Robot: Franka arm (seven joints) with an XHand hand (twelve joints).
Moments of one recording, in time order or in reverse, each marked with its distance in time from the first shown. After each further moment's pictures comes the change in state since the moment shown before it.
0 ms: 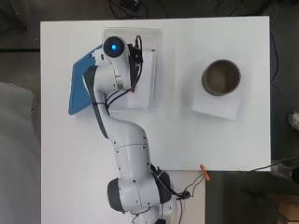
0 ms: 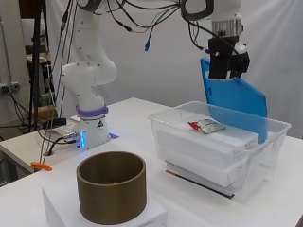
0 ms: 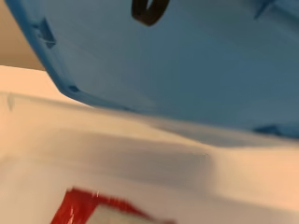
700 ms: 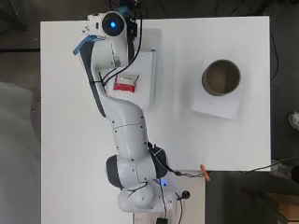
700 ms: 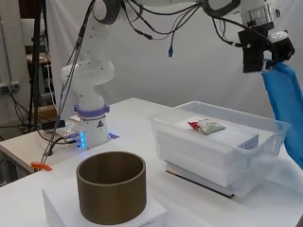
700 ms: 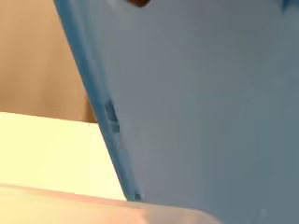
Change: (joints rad) arm 0.211 0.285 -0.227 0.428 0.039 0.067 0.208
